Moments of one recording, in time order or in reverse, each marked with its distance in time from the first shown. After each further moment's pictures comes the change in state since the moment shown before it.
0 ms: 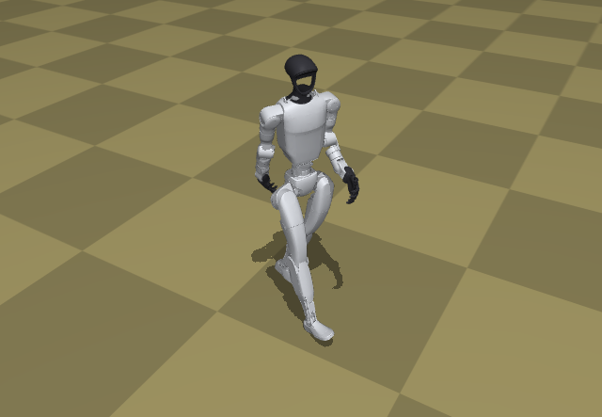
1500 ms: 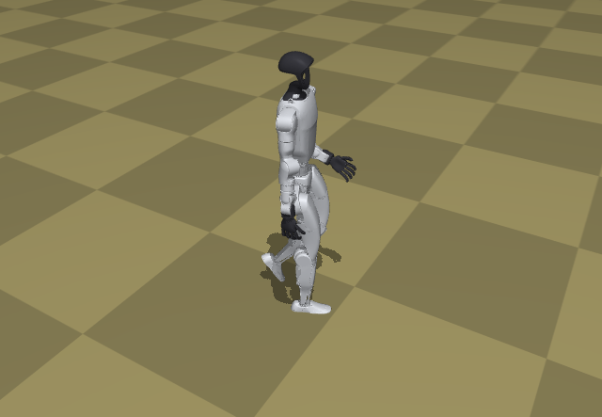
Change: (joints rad) left arm 0.228 -0.056 0.032 0.050 0.032 -0.004 0.010; right arm -0.324 -0.203 -0.227 -0.076 0.236 0.069 -0.191; waist 0.011 -0.034 -0.075; left_leg -0.424 0.215 0.196 0.859 0.535 -0.154; right_leg 0.278 0.033 0.107 0.188 -0.045 -0.271
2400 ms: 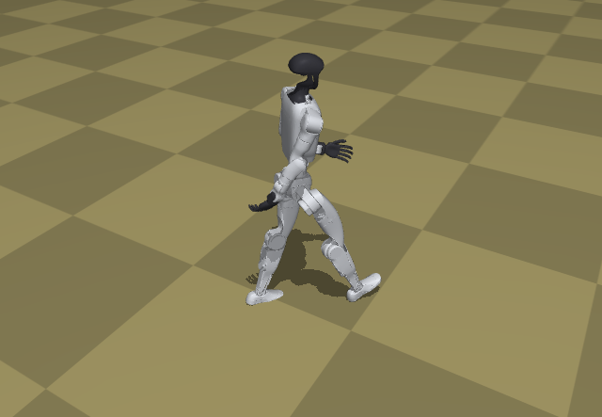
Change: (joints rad) left arm -0.206 0.083 -0.114 -0.058 -0.034 -0.012 0.015; right arm 0.368 0.257 0.208 0.121 -0.340 -0.095 0.224; waist 0.045 0.047 0.061; left_leg 0.425 -0.172 -0.206 -0.845 -0.506 0.143; right_leg -0.292 -0.052 -0.059 -0.193 0.018 0.211
